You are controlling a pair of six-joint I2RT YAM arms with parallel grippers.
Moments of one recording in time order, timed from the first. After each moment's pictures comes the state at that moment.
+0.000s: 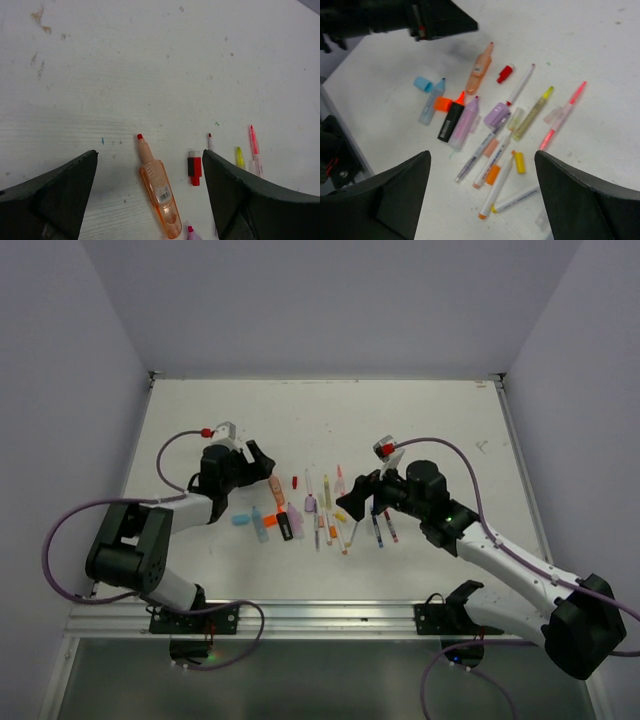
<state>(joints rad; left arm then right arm) -0.22 1.56 0.56 0.54 0.11 -0.53 0.63 1.04 0.61 0.10 -0.32 0.29</state>
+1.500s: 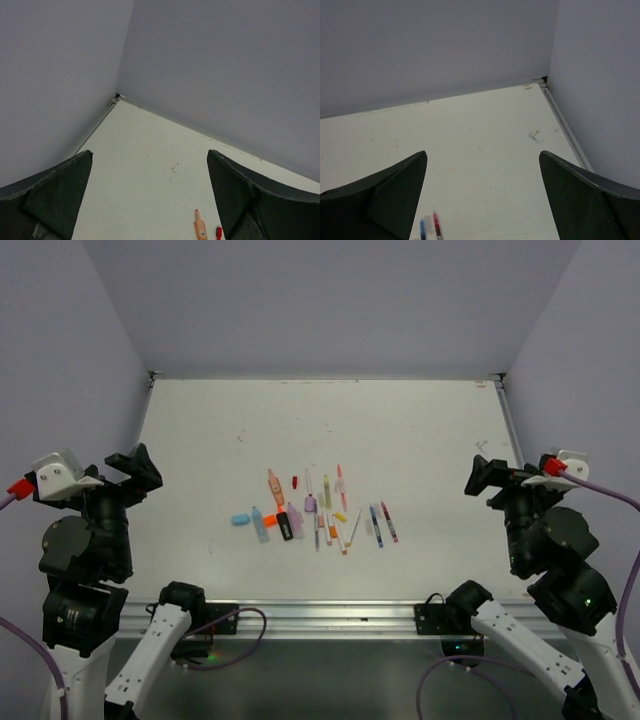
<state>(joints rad) -0.22 0.44 1.13 -0.58 -0.54 -0.25 0.63 0.46 1.04 -0.57 0.77 0.11</state>
